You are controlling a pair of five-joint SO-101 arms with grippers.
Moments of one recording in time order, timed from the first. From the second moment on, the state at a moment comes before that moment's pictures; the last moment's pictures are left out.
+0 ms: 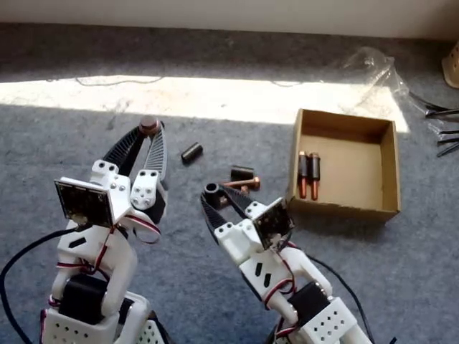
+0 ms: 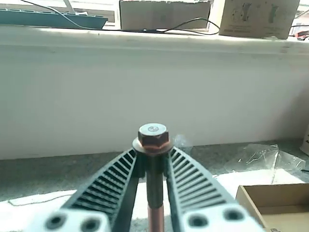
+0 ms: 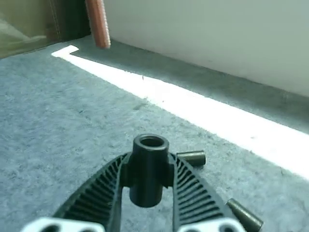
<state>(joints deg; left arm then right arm) 10.7 -90.6 67.2 28.0 8.1 -41.7 -93.1 95.6 11.1 2.6</state>
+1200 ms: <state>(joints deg) 23.6 -90.6 68.5 18.6 8.1 -42.2 -93.1 95.8 5.5 11.6</state>
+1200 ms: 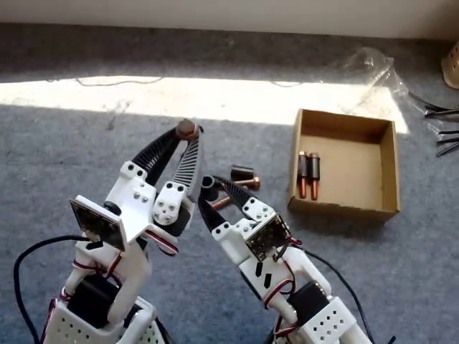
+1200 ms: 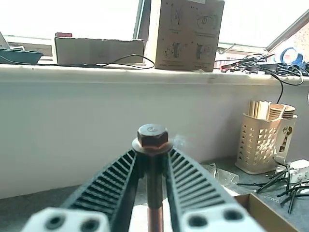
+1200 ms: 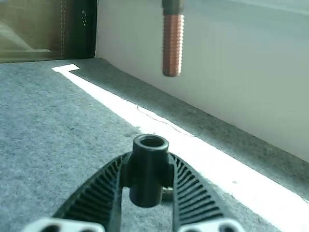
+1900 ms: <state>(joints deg) 25.2 -90.6 67.7 29.8 8.1 -42.2 -93.1 95.8 5.5 11.6</state>
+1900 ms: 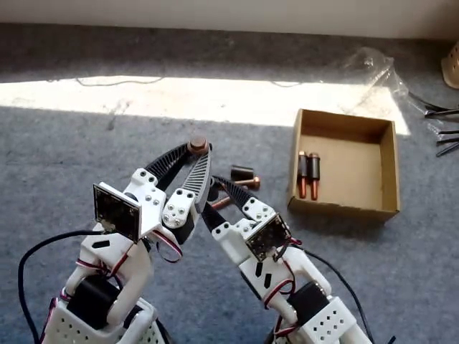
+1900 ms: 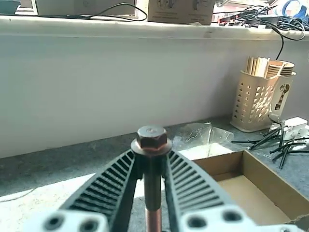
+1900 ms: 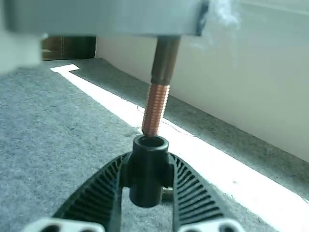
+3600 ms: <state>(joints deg) 25.5 -91.4 75.5 34.1 14.6 -42.1 -93.0 95.8 5.6 11.6</state>
